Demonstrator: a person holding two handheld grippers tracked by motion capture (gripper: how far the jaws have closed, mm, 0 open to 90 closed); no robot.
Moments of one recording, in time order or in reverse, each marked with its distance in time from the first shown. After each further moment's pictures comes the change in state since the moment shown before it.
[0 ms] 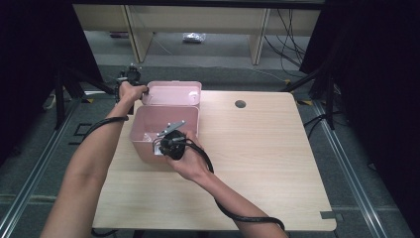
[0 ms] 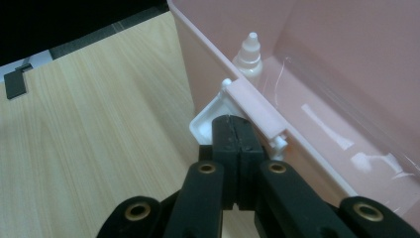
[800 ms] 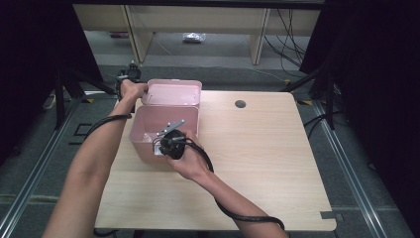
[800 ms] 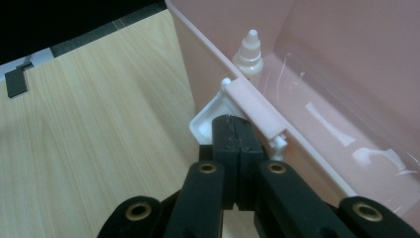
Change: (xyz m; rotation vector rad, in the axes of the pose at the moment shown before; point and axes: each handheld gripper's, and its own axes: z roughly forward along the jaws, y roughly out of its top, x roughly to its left) left arm -0.007 0.006 -0.007 -0.018 0.023 -0.064; right arm -0.001 0.002 0.001 0.010 0.005 -0.002
